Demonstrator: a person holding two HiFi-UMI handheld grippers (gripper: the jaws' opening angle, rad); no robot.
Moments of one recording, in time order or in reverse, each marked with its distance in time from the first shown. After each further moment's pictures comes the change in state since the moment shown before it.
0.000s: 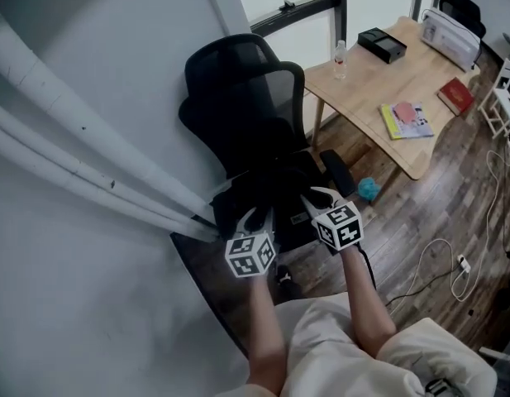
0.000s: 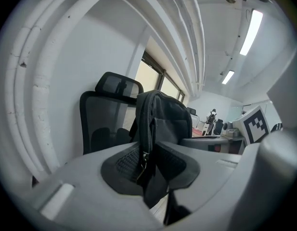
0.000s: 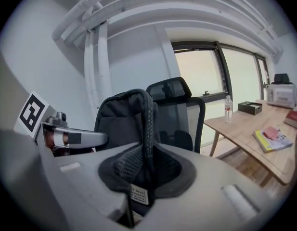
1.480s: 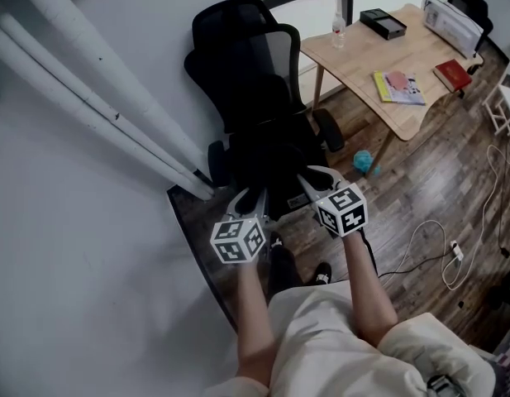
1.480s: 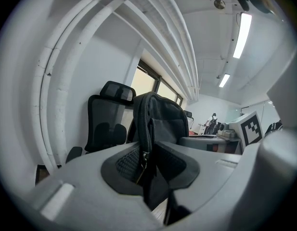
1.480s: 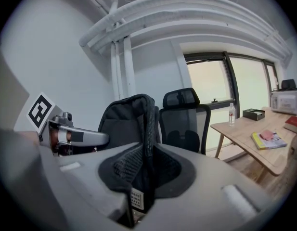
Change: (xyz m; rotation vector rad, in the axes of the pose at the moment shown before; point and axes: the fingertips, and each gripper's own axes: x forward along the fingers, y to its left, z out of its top) left arm -0.151 -0.098 -0.065 -0.020 -0.060 0.017; right arm -0.154 0.081 -0.056 -0.089 -0.064 0.114
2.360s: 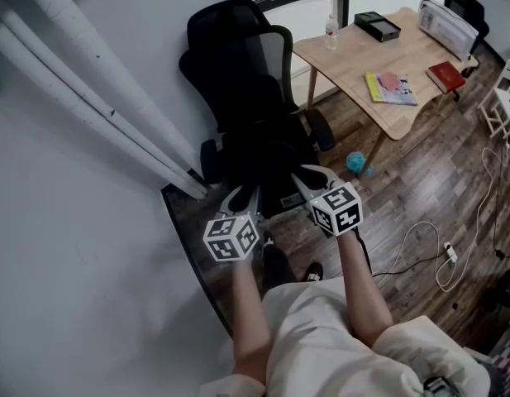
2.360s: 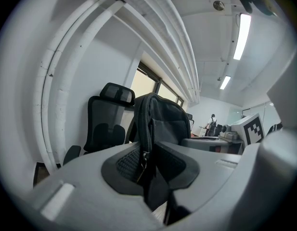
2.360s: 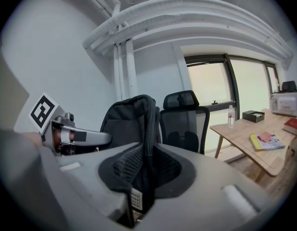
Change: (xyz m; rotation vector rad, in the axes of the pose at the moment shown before) left arm -0.008 -0.025 -0.001 -0.011 -0.029 0.014; right arm -0.029 0.000 0.000 -0.018 -0.014 0.013
